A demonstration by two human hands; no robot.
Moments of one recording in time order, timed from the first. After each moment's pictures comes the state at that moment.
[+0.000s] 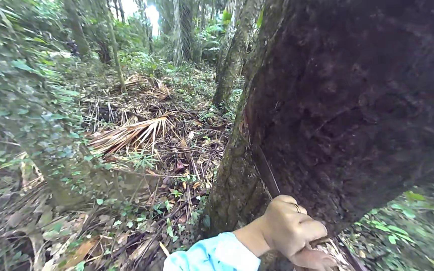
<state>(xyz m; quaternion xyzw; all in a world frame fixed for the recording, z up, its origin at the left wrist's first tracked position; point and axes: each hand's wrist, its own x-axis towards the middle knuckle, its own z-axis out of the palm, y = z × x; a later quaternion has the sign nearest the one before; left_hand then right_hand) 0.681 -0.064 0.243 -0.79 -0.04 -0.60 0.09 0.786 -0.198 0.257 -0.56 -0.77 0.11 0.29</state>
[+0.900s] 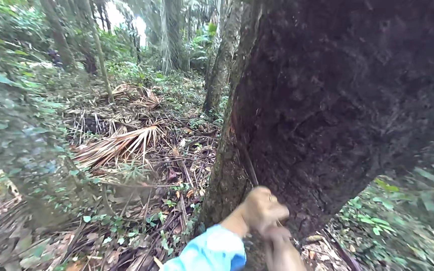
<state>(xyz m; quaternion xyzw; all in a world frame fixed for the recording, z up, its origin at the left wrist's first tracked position) 0.665 -0.035 0.229 -0.80 -0.02 -0.59 0.15 0.759 -0.174 0.222 -0.63 -0.71 0.09 0.30</state>
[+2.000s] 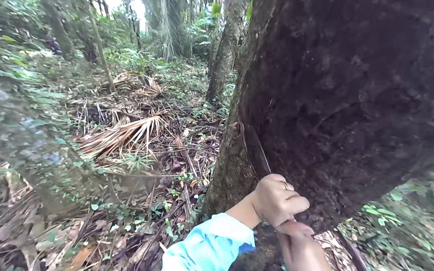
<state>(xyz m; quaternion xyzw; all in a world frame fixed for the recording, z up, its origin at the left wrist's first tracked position) 0.674 -0.016 0.256 -0.79 -0.02 -0.60 0.14 0.773 -0.152 0.248 -0.58 -0.74 0.05 0.32</state>
